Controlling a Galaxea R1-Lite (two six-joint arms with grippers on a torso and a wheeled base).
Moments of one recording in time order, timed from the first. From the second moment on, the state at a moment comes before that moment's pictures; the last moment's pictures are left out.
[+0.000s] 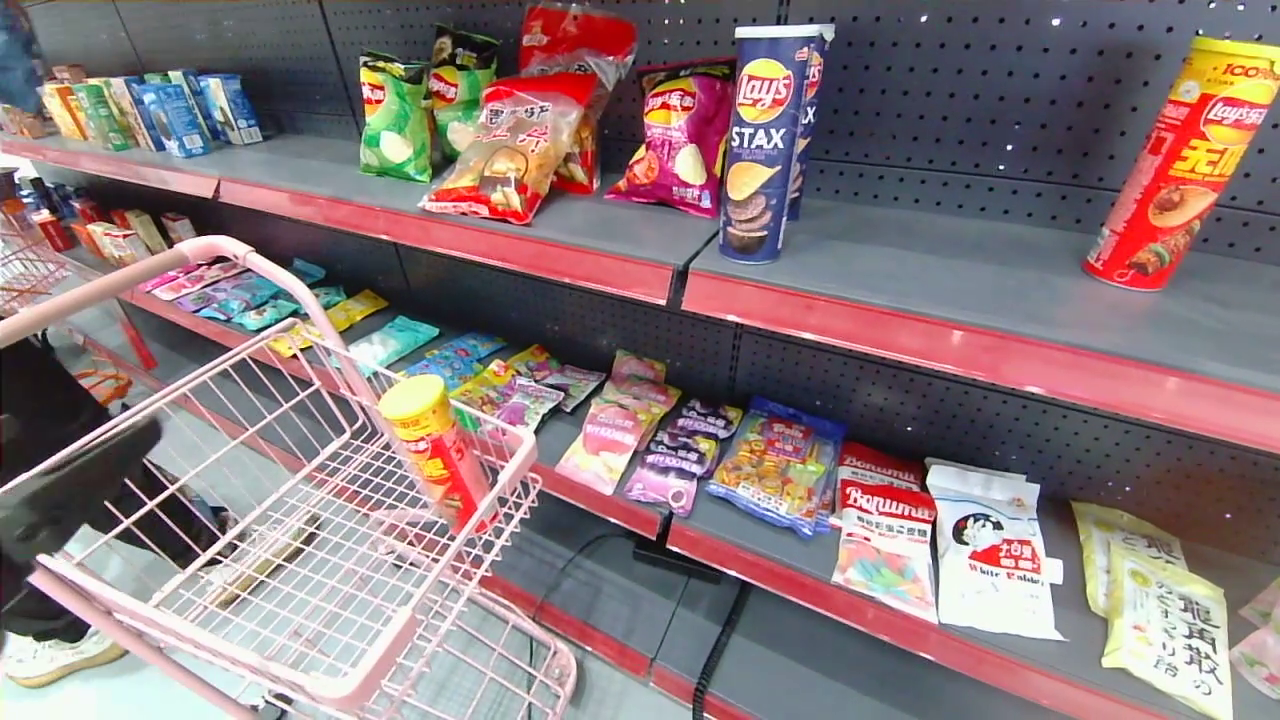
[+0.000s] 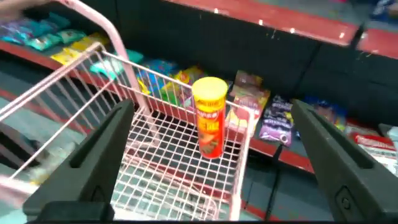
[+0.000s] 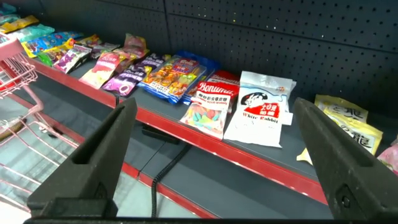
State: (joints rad) left arm -0.03 0.89 -0.43 -0.38 -0.05 -0.09; right arm 0.00 0.00 0.00 0.00 0.04 0.01
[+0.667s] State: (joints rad) left arm 0.00 1.70 -0.45 -0.89 -0.23 -0.06; right arm 0.00 0.00 0.00 0.00 0.04 0.00
